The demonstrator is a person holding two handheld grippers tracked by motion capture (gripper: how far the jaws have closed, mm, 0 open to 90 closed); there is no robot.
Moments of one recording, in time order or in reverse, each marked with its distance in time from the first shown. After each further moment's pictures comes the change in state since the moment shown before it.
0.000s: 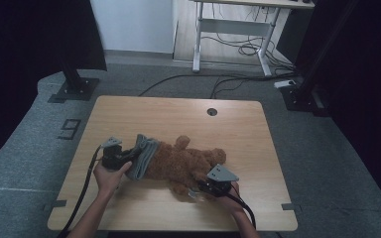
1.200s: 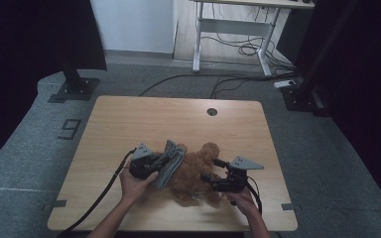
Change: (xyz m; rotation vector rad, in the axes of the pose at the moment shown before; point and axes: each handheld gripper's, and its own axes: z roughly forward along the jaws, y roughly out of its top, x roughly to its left) left arm -0.074 -0.015 0.039 -0.012 -0.094 0.195; right arm -0.040 0.016 -0.037 -0.064 0.221 0.345
